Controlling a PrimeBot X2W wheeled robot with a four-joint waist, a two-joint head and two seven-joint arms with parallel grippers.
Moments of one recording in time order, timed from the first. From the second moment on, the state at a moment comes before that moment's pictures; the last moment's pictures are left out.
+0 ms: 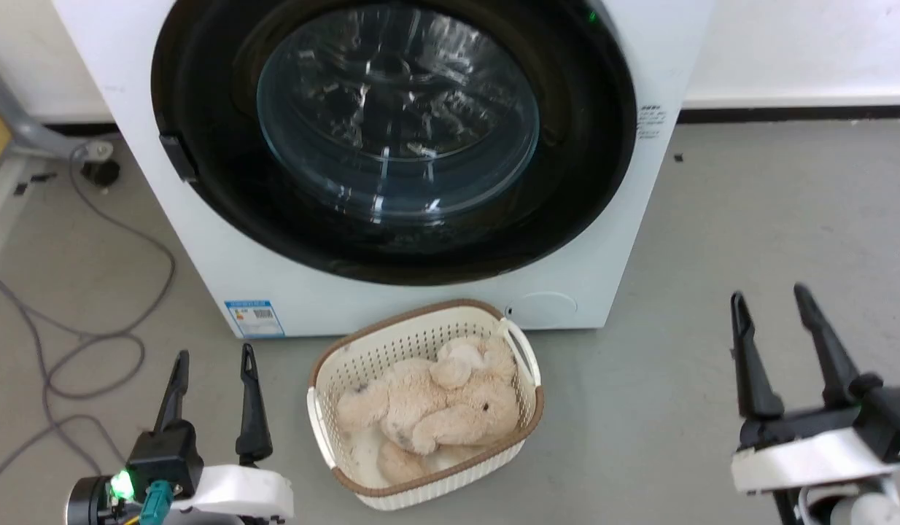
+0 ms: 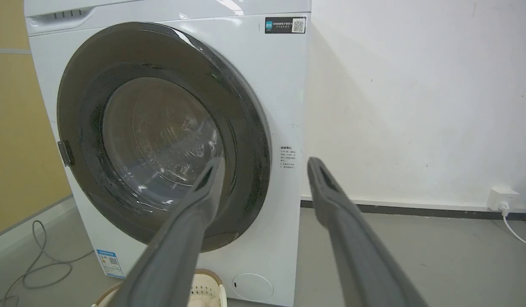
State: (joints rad) left arm -0.02 0.05 0.04 0.08 -0.04 0.09 -0.26; right arm -0.09 -0.05 -0.09 0.02 0.07 0.13 -0.26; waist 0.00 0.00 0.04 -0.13
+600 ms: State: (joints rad) left arm 0.02 0.05 0.03 0.08 -0.06 0.09 -0.25; right arm -0.01 -0.05 -0.06 0.02 0.10 0.13 -0.25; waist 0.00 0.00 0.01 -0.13
